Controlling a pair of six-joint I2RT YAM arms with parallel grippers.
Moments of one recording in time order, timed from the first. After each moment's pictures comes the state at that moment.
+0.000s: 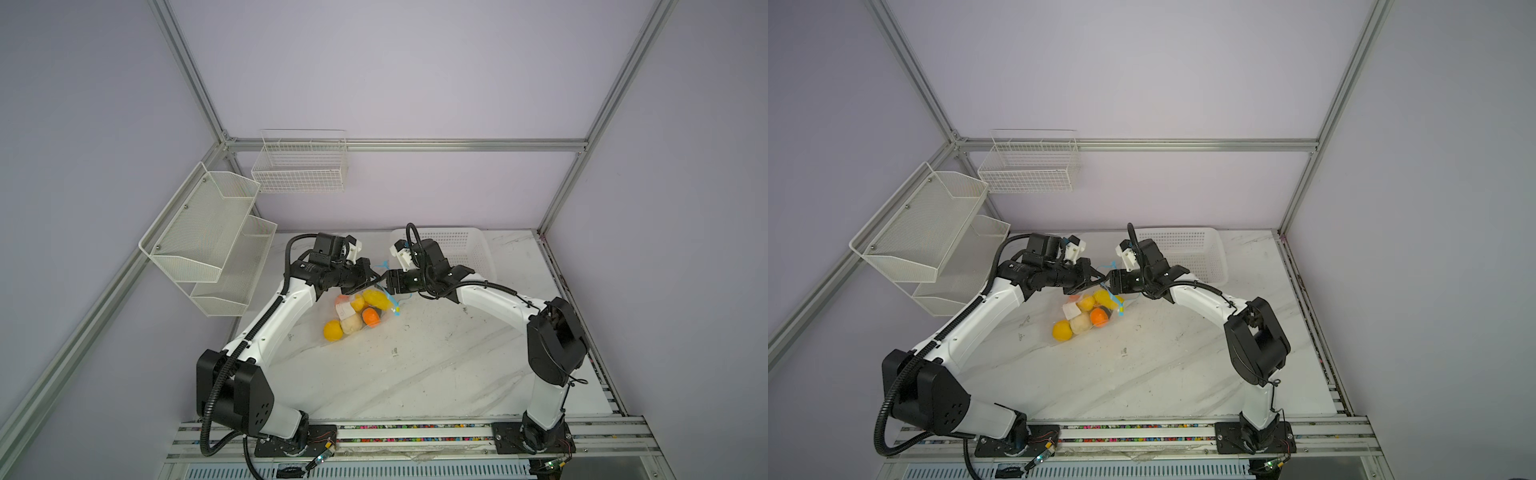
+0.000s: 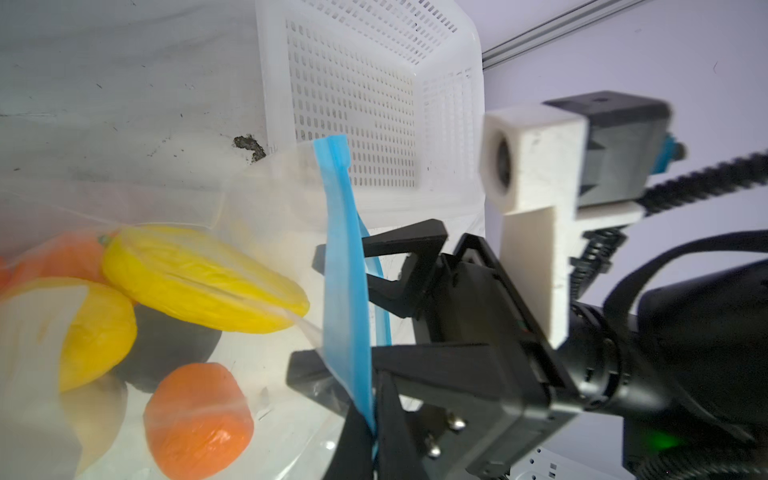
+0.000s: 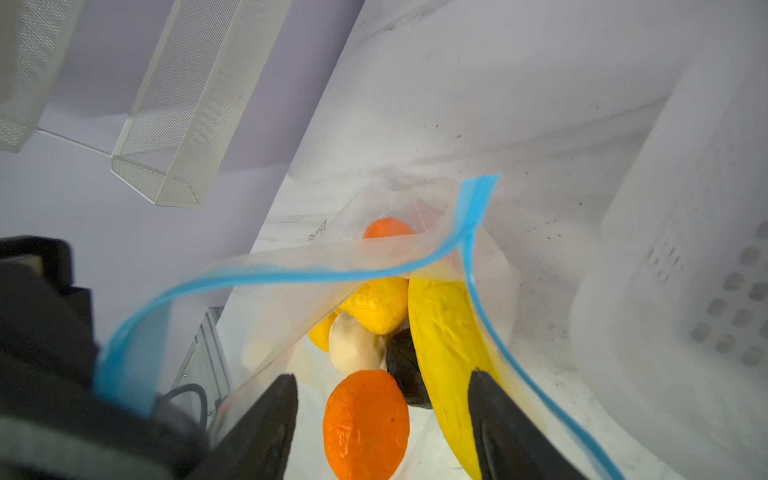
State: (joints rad) left arm -0.30 1.47 1.32 -0.64 0.55 -0.65; right arm 0.69 1.83 1.44 -0.22 -0.45 0.51
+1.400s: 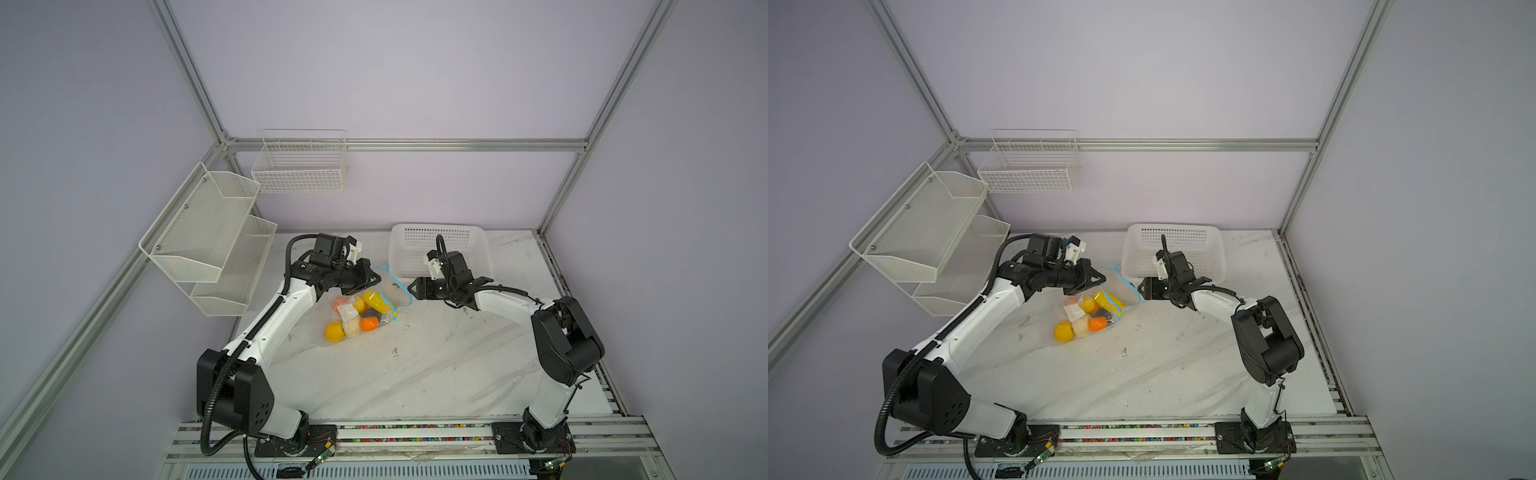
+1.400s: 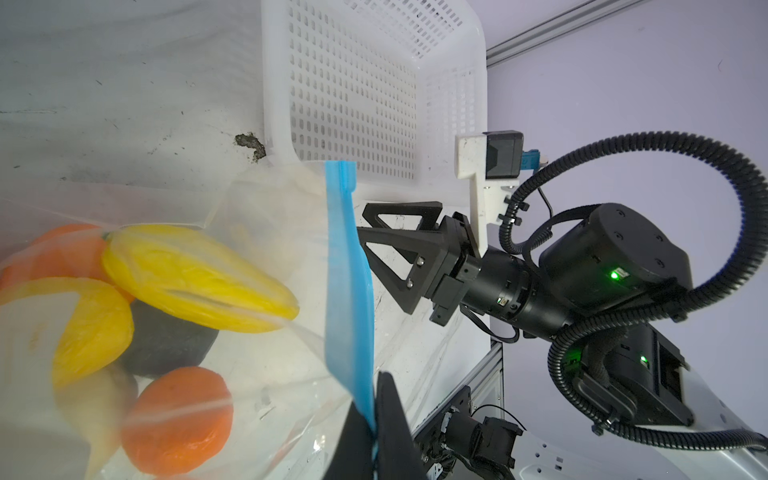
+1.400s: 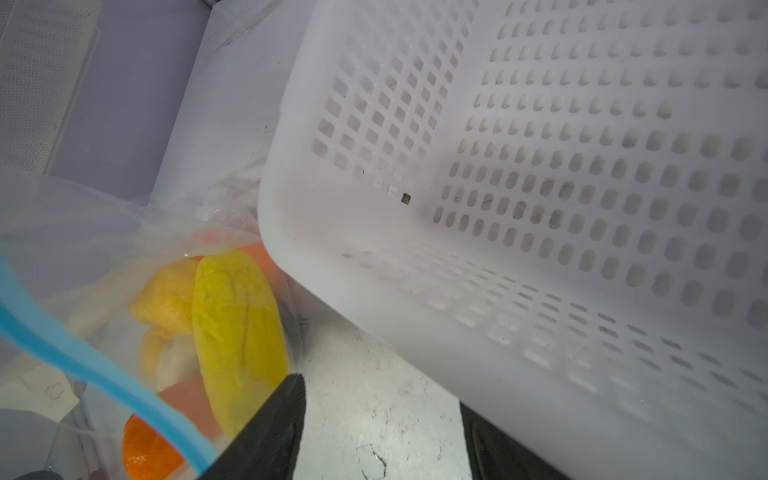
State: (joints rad) left arm -0.30 1.47 1.31 -0.64 0.55 -0.64; right arm 0.52 1.81 1.17 -0.09 -0.34 0.45
